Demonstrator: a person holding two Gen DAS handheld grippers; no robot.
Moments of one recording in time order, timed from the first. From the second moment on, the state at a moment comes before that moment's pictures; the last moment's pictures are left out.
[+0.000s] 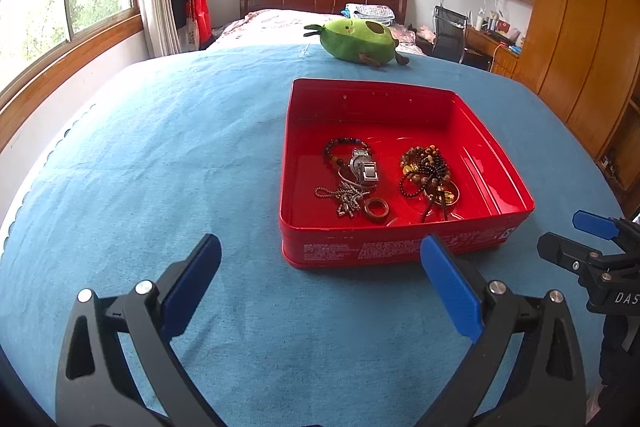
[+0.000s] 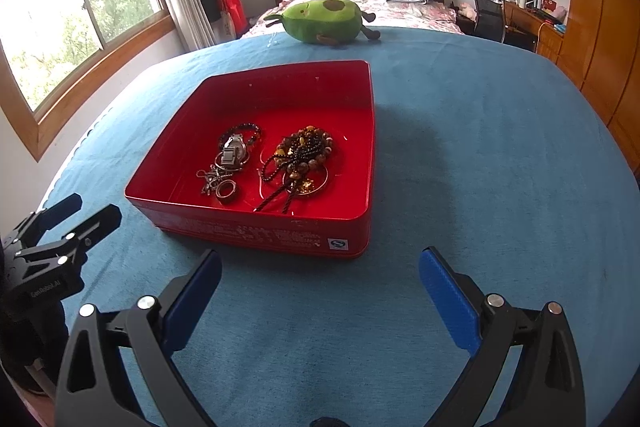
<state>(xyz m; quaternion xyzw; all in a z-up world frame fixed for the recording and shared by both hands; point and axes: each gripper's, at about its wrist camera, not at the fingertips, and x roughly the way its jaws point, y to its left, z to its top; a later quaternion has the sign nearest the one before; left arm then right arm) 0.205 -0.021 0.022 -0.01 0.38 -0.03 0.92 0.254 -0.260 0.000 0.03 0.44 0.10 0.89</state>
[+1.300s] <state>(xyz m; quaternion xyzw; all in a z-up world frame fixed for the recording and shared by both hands) 0.210 -0.024 0.017 -0.01 0.39 -0.03 0.92 0.259 -0.263 -0.006 0.03 0.44 0.09 0.89</state>
